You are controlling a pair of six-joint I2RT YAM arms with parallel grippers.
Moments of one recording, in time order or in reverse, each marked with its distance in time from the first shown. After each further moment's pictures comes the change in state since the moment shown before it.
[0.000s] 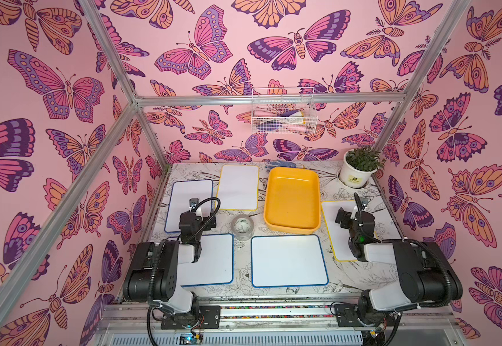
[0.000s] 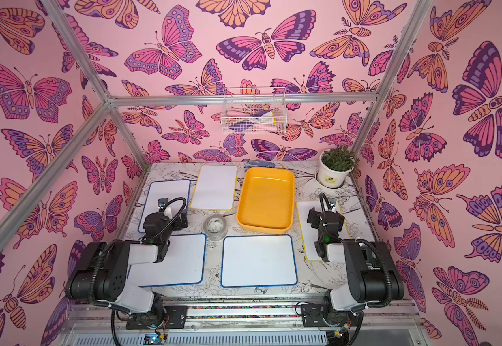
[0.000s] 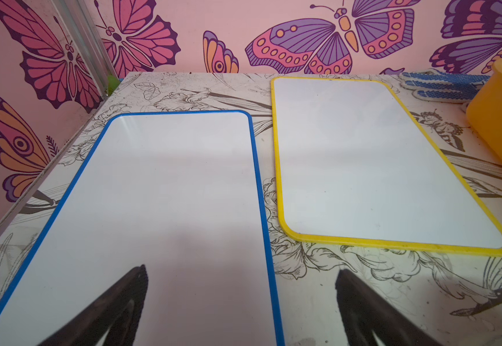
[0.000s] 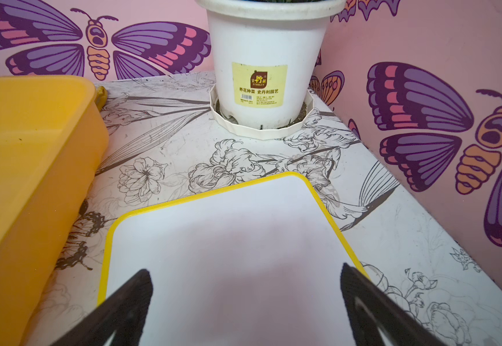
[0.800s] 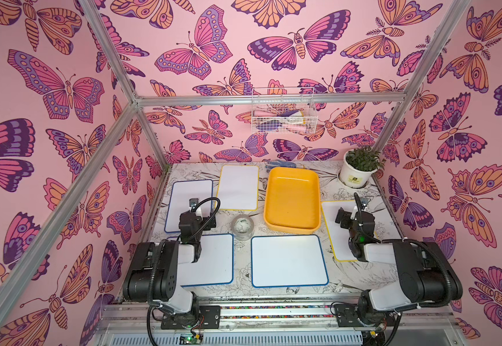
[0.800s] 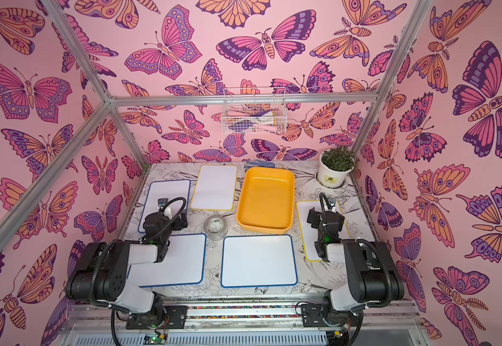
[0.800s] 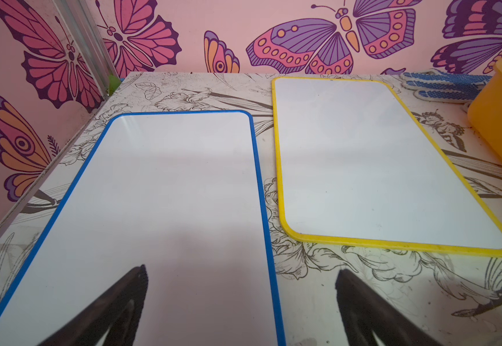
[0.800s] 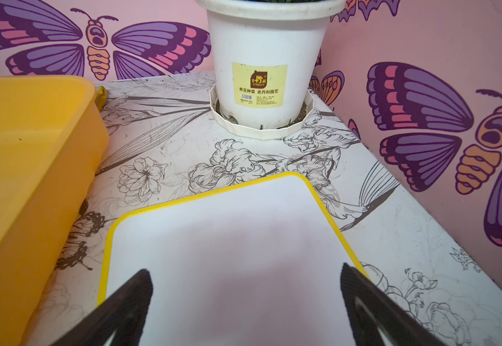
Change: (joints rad) left arm -0.004 0.000 0.000 0.000 -0.007 0.000; right arm 0.000 0.000 0.000 0.000 0.000 0.000
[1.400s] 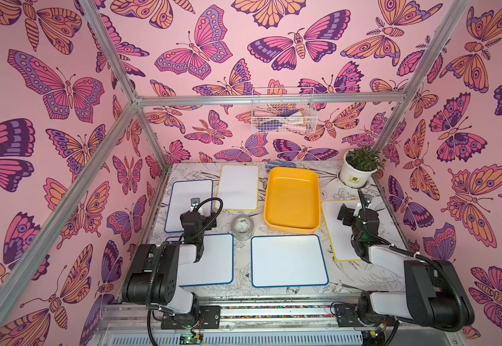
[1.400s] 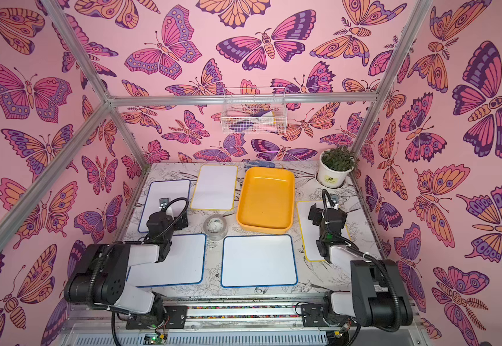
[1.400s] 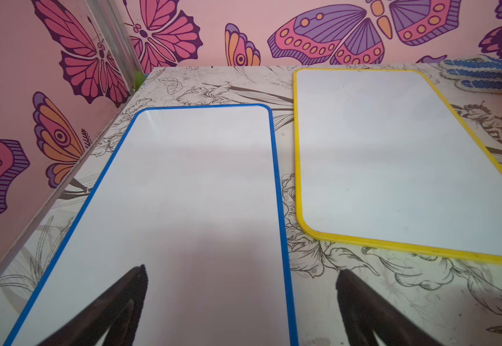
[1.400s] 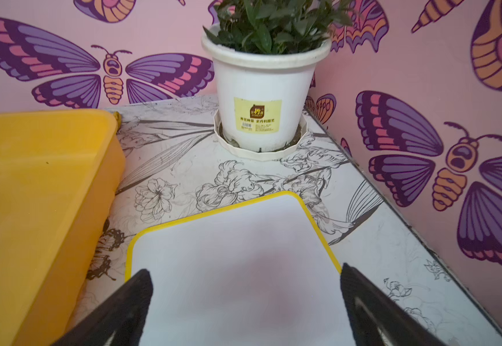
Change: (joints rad) left arm -0.057 -0.049 0.039 -0.124 -0.161 0.000; right arm 0.008 -0.204 0.034 -0.201 0.027 0.016
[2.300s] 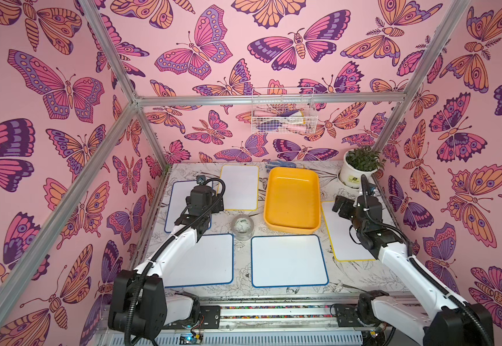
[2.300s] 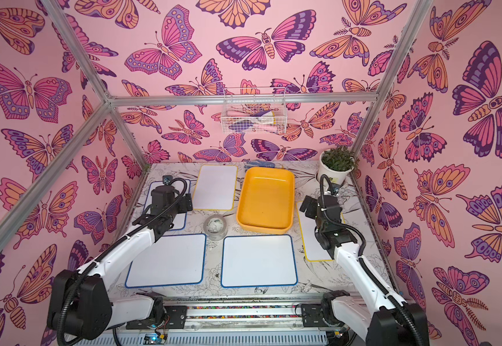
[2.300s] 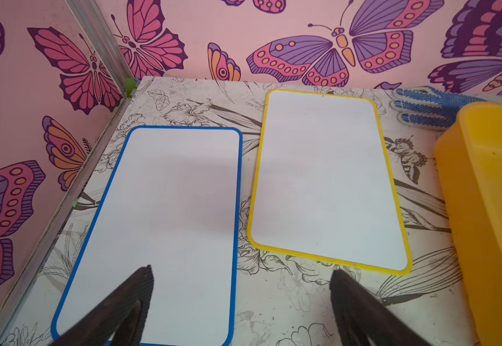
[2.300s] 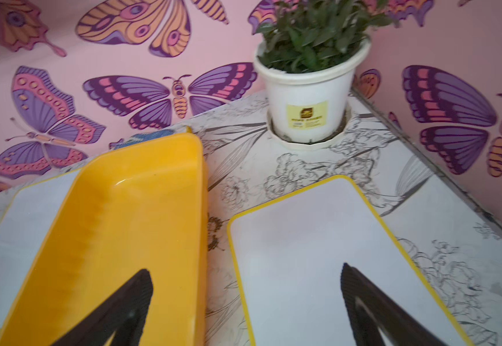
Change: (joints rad) left arm -0.173 -0.198 0.470 -0.836 -0.127 -0.183; right arm 0.203 -0.235 0.319 -0.680 -0.028 0.303
